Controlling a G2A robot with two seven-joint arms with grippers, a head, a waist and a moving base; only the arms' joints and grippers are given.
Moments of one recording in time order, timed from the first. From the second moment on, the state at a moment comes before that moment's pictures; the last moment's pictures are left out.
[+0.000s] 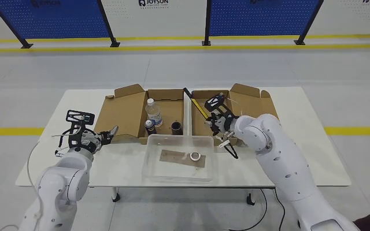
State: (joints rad) left arm 1.58 -1.06 -1.67 -2.04 1.23 0.03 -0.62; right arm -0.87 -1.24 1.06 -1.46 -0.93 -0.19 0.92
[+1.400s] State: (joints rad) left arm 1.58 -1.06 -1.67 -2.04 1.23 0.03 -0.62; right arm -0.78 -1.25 1.09 -1.07 -0.86 -0.18 0.81
